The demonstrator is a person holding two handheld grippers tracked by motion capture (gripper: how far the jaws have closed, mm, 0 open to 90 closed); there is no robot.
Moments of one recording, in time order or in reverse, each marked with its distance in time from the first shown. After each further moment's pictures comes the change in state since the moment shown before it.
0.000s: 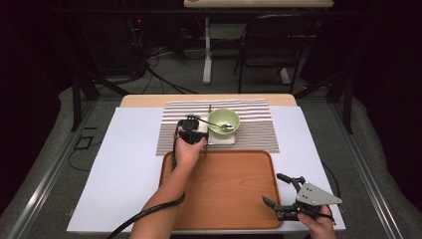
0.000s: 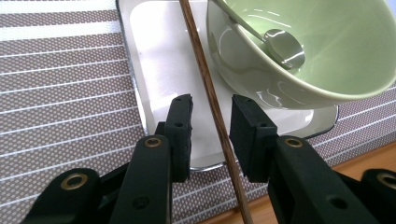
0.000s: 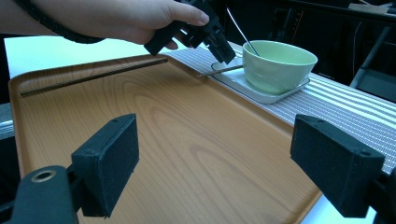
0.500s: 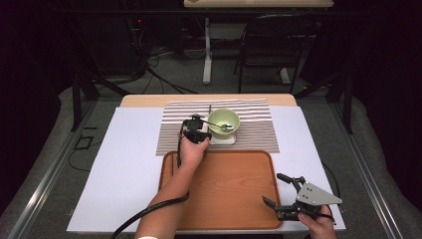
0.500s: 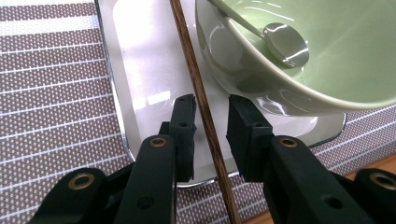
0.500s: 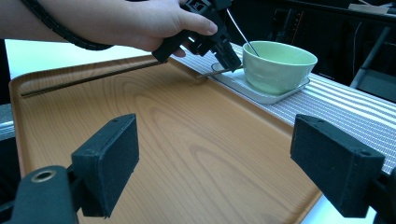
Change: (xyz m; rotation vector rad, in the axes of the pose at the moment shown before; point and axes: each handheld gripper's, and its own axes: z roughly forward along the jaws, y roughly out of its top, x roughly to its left) left arm -0.006 0.003 0.016 0.027 0.010 0.002; right arm 0.000 0.000 0.000 -0.003 0.001 -0.001
